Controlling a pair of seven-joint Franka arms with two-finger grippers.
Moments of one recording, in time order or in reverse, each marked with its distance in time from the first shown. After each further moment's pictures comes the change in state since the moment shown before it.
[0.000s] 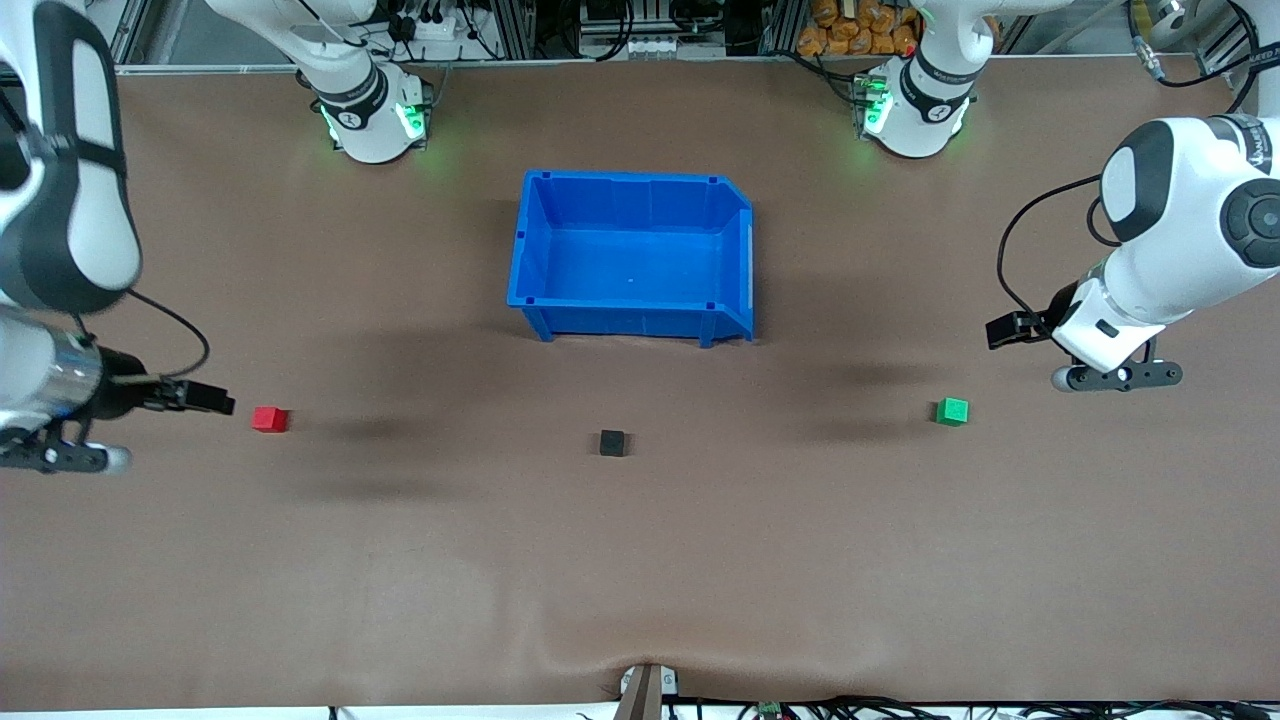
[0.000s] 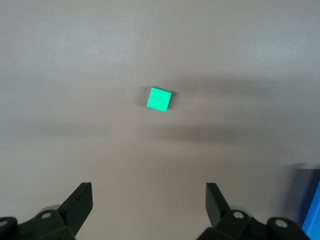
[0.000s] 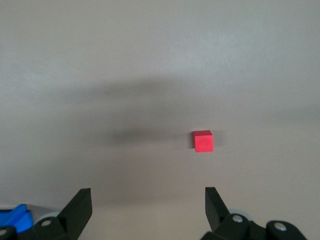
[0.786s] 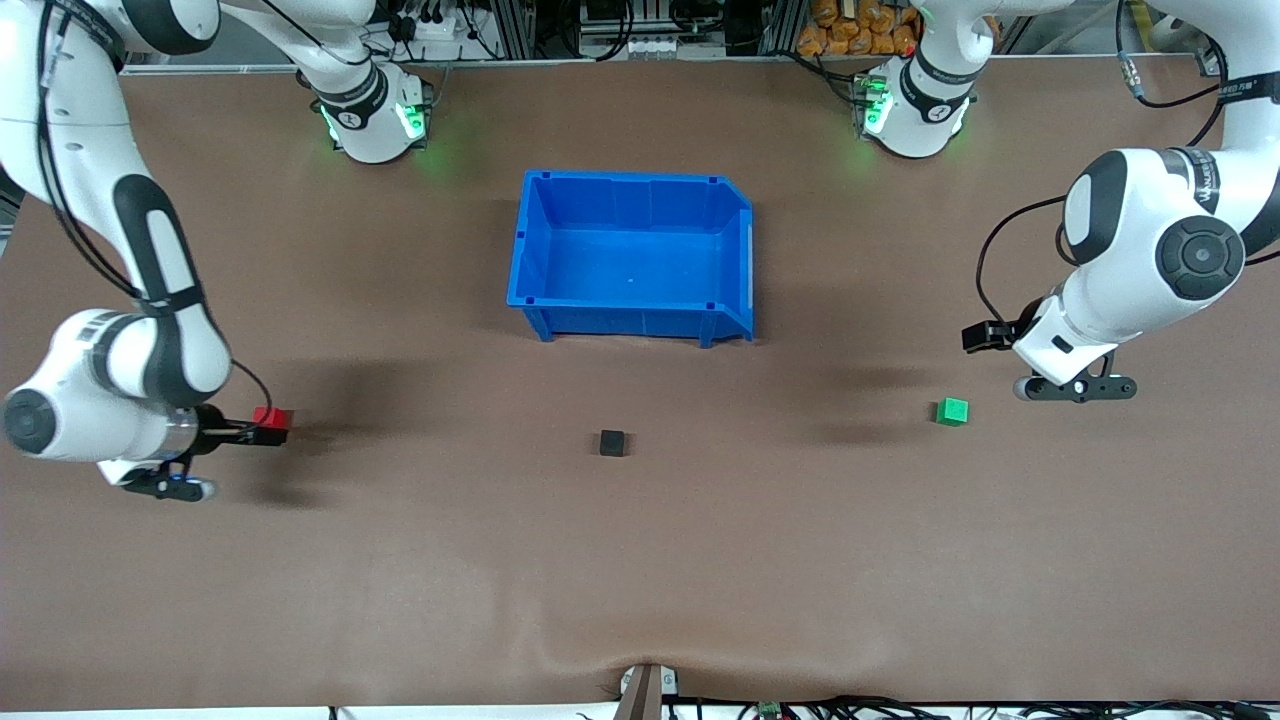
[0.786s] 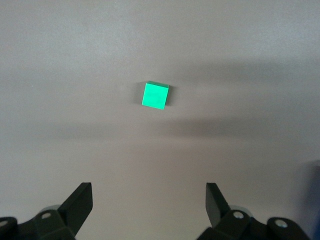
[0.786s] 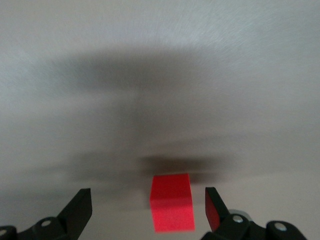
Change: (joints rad) left arm -0.022 0.063 -0.009 -0.009 0.043 0.030 0.000; right arm -0.072 0.220 0.003 -0.224 -0.033 0.419 -0.083
